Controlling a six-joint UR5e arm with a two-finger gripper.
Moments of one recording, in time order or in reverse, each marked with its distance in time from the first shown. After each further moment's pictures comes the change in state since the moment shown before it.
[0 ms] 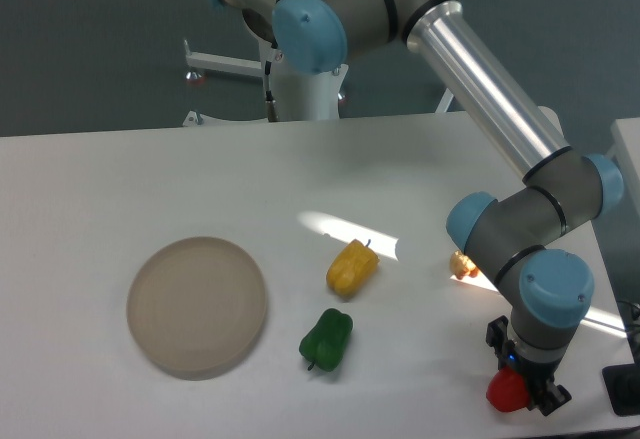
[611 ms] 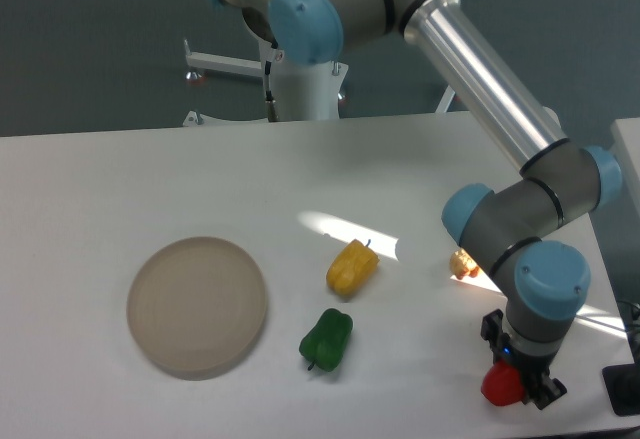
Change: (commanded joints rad) arm -0.014 0.182 -0.234 -0.009 -0.017 -0.003
